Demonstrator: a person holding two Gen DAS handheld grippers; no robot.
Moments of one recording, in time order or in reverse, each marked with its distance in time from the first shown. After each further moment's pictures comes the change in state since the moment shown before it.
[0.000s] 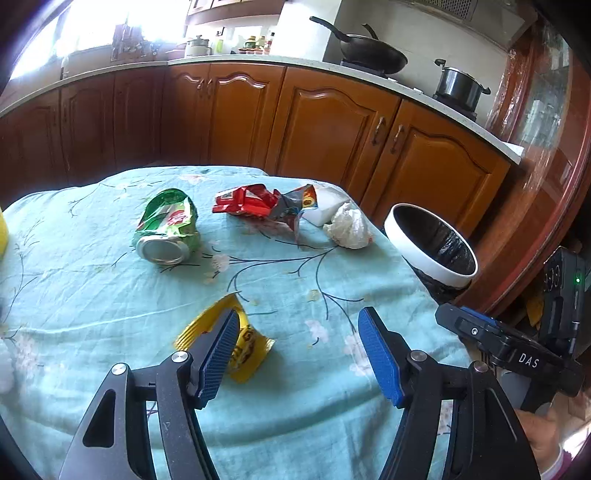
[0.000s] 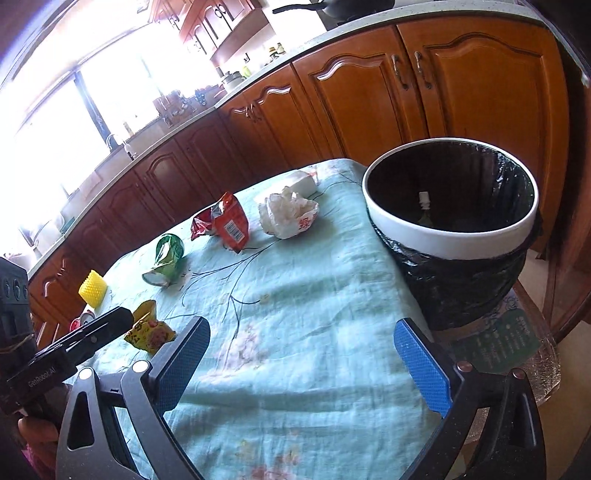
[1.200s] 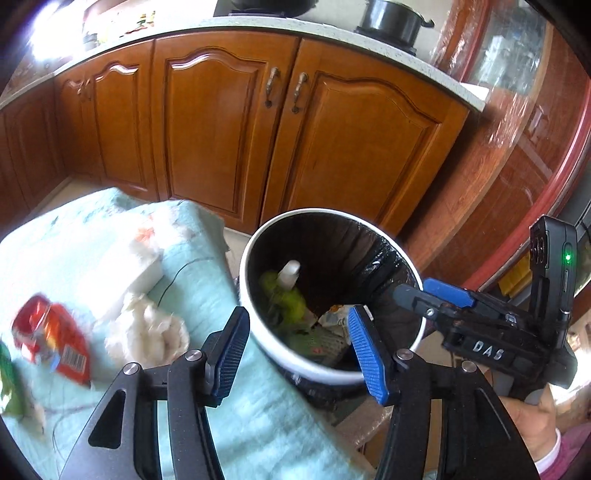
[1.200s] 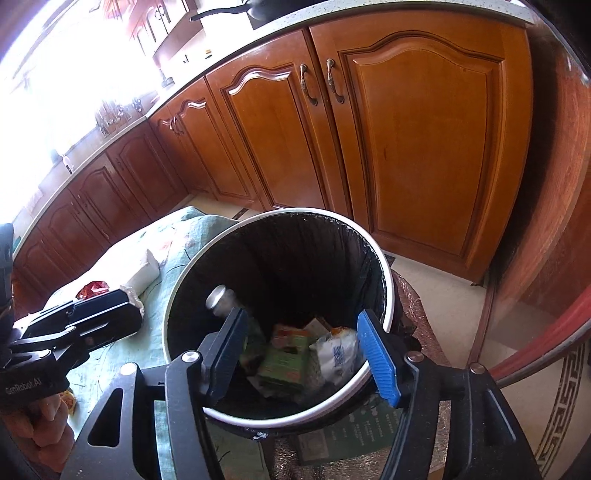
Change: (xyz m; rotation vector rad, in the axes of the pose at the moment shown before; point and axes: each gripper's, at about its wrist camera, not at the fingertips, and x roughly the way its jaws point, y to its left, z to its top) left arm 0.210 -0.161 0.110 0.175 0.180 -0.197; right arm -0.002 -0.155 0.109 0.052 0.013 -0.202
